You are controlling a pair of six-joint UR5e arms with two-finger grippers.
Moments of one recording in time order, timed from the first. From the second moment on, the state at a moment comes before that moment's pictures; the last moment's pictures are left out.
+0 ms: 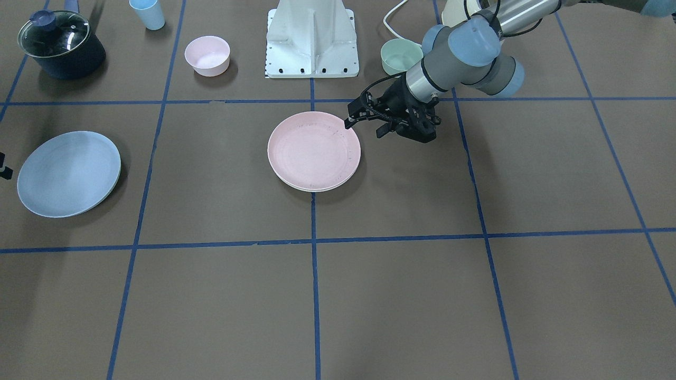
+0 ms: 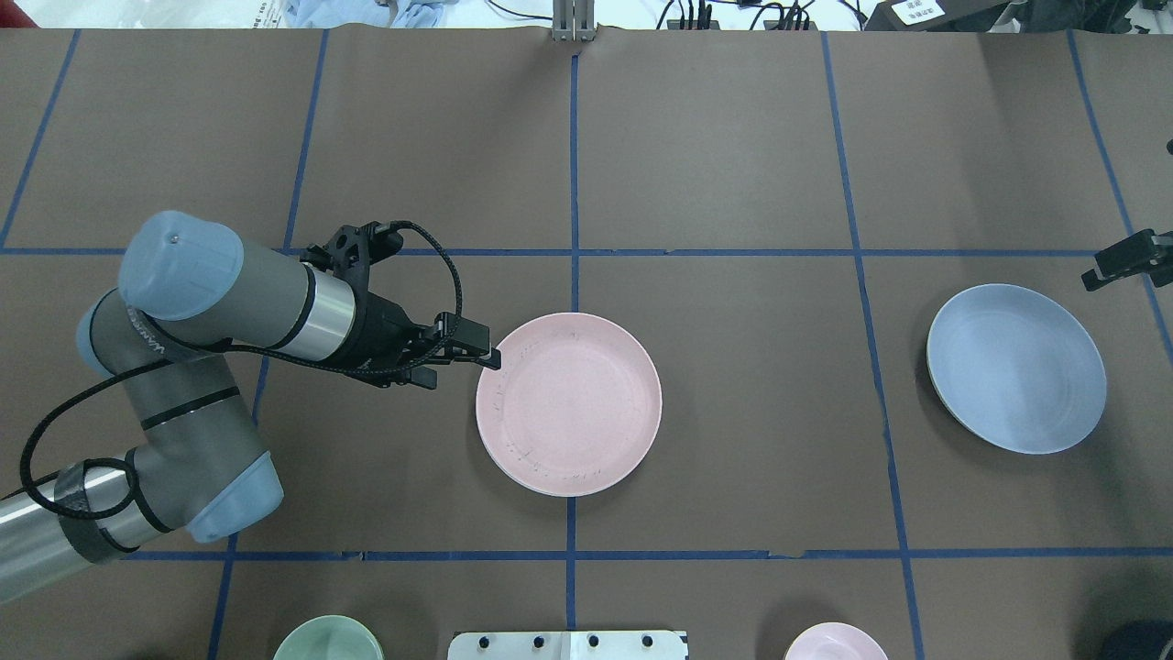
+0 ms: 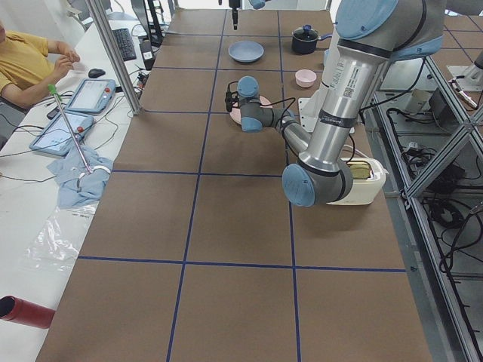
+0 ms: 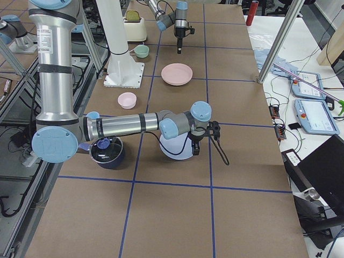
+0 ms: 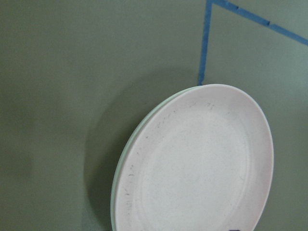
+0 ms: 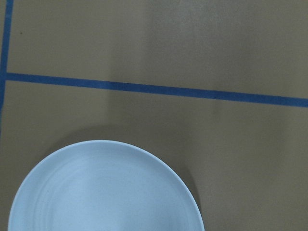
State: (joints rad) left arm -0.60 -1.97 -1.73 -2.36 -2.14 -1.51; right arm 1.23 -1.59 1.68 -1.31 2.38 0.39
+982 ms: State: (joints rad) left arm -0.62 -1.97 -1.75 -2.36 -2.14 -1.51; right arm 1.14 -1.60 1.47 -1.01 2.37 0.49
